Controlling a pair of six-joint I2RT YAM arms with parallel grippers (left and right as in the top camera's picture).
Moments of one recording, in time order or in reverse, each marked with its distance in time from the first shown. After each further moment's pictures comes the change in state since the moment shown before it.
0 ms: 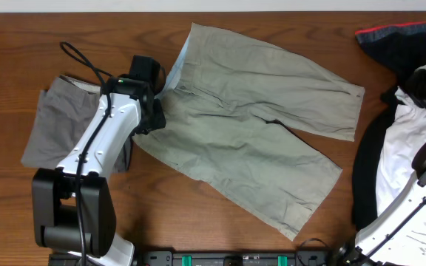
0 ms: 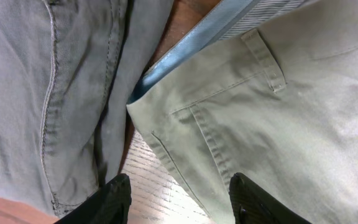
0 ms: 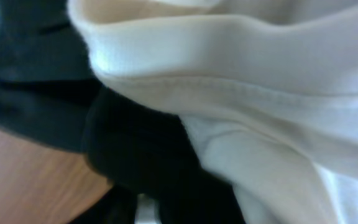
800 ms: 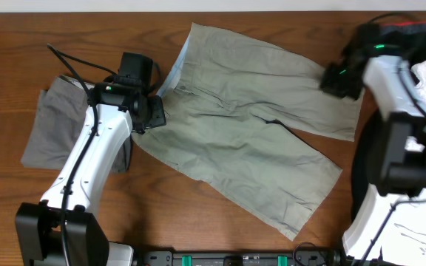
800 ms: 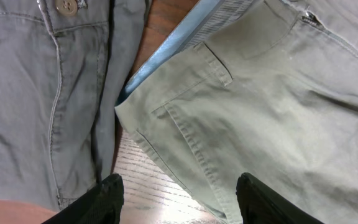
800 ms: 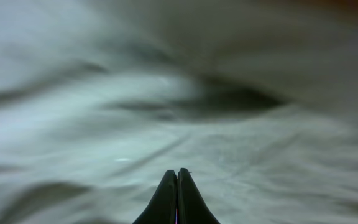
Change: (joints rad) left arm 0.000 -0.141 0.000 -0.003 0.079 0.089; right arm 0.522 -0.183 -0.101 -0.374 0.219 0.087
